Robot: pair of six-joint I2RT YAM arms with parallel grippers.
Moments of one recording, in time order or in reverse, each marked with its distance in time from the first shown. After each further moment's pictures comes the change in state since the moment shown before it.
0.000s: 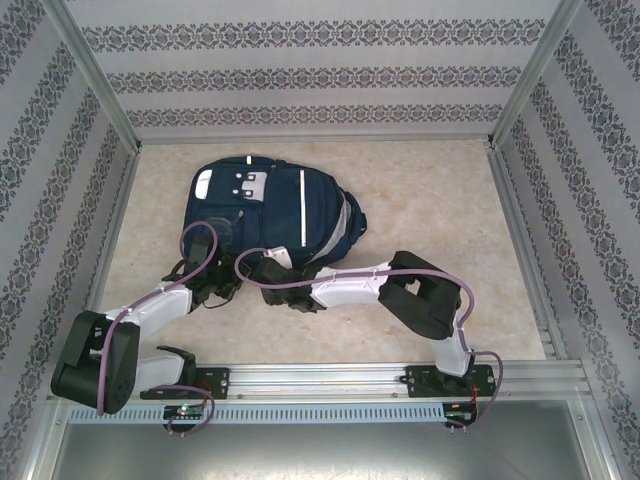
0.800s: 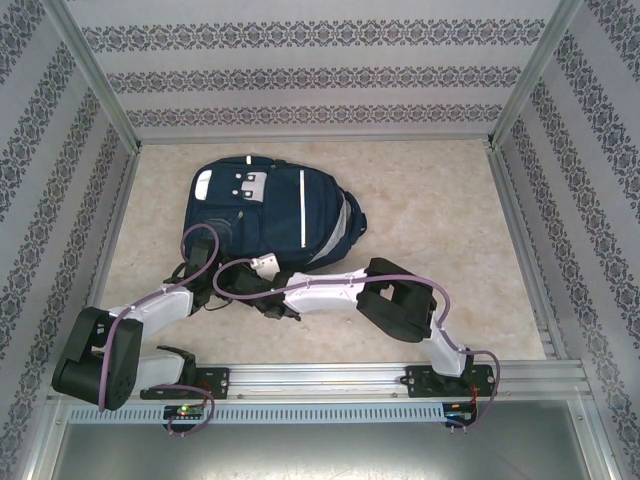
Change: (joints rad) left arm 0.000 0.020 -0.035 0.069 0.000 0.008; right arm 0.082 0.152 0.263 -0.351 0.190 0.078
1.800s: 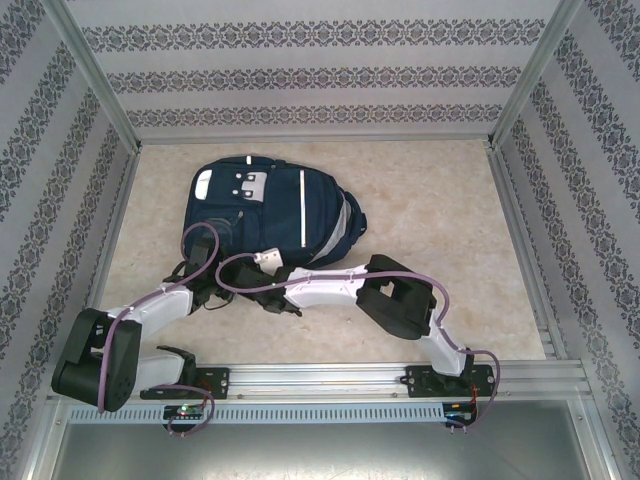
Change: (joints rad) left arm -0.001 -0.009 0.029 -0.058 -0.011 0.022; right arm -0.032 -0.006 -0.006 -0.010 0.023 0.002
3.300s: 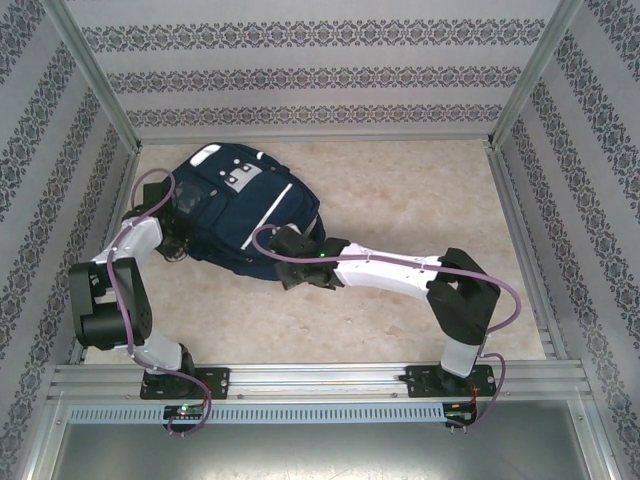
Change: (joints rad) left arm 0.428 0.330 0.598 -0.558 -0.172 0.451; right arm -0.139 -0.337 -0.175 0.088 -0.351 -0.303
